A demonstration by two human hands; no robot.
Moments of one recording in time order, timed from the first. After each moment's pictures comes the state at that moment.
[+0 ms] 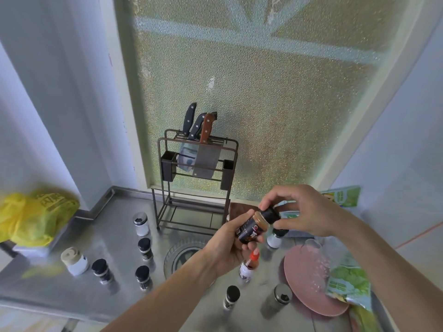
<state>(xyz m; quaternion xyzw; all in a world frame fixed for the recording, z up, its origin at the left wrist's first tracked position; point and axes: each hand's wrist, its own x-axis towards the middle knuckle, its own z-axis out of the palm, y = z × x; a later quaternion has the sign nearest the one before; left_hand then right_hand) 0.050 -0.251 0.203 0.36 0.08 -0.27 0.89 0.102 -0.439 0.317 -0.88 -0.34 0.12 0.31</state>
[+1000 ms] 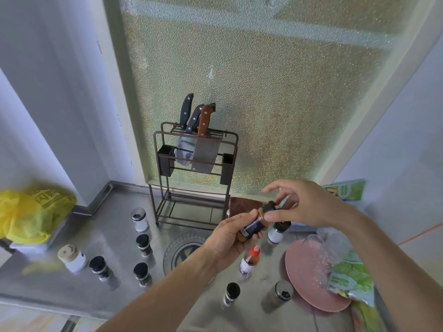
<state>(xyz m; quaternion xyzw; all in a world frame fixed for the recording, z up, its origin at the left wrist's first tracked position) 0.071 -0.254 0.180 0.37 0.06 -0.20 0.91 0.123 -0.436 0.309 -0.91 -0.25 0.15 0.28</state>
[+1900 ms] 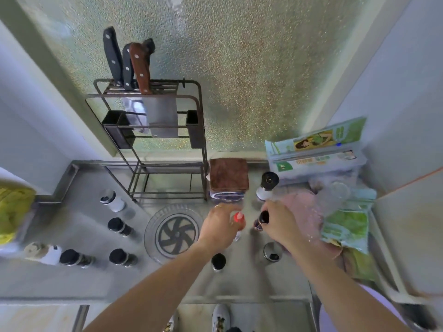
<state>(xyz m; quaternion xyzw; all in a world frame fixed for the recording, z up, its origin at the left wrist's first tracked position) 0.123 -0.303 0.053 0.92 0.03 -0.11 0.37 0.160 -0.490 0.039 -0.98 -0.02 0.14 0.15</state>
